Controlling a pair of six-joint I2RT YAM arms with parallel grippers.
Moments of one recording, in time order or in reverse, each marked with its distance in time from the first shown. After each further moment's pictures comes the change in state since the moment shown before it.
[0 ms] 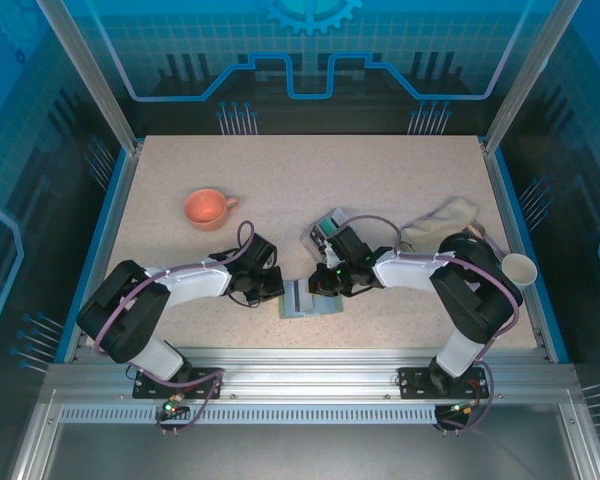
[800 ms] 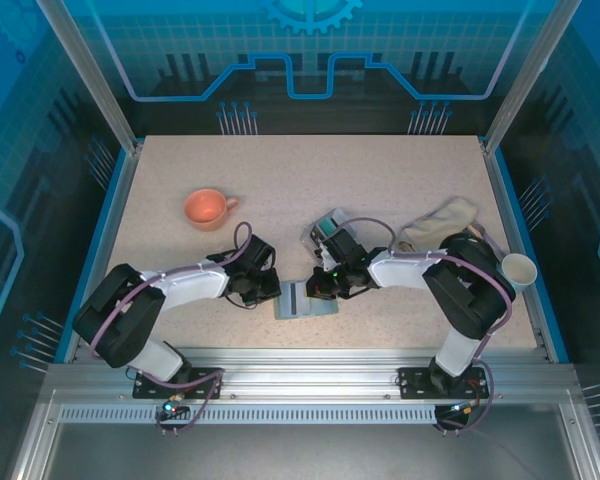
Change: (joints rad) left arm -0.001 -0.041 -0.011 -0.058 -0.058 -0.002; right arm 0.019 0.041 0.019 -0.014 -0.006 -0.022
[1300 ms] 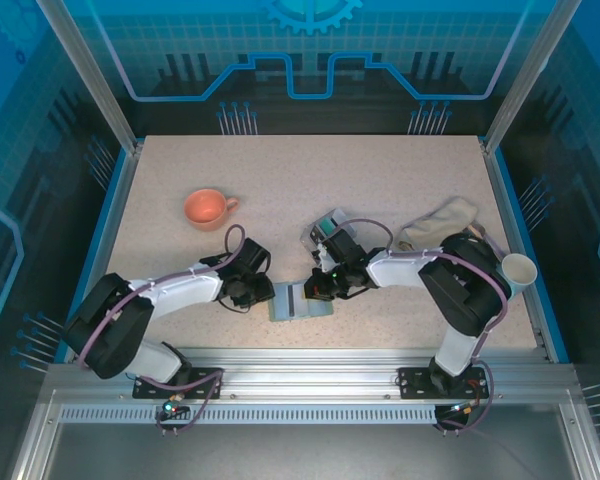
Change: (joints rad) left arm 0.000 -0.074 -0.025 -0.097 -0.093 -0.023; right arm -0.002 0.031 0.000 0.032 -0.055 -0.016
